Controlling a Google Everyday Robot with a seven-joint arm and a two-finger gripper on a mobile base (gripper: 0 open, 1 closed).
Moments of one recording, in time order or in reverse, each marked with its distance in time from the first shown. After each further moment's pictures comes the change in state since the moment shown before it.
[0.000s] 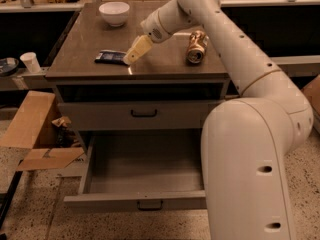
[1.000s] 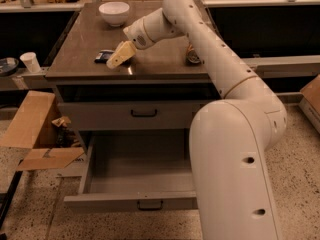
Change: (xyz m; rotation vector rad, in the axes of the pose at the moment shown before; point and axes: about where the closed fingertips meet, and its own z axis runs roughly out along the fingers) arm -0.022 0.018 0.054 -0.088 -0.117 0.021
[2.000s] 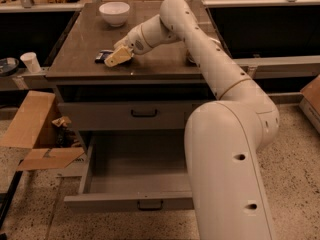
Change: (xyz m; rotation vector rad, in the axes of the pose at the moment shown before) arm 0.014 0.004 0.020 -0.039 0.006 0.074
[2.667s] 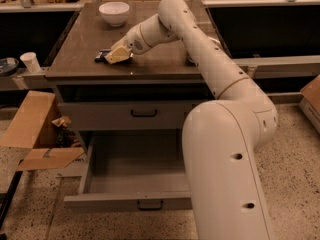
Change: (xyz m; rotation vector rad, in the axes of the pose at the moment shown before) arm 0.001 0.003 0.004 -0.010 0.019 -0.004
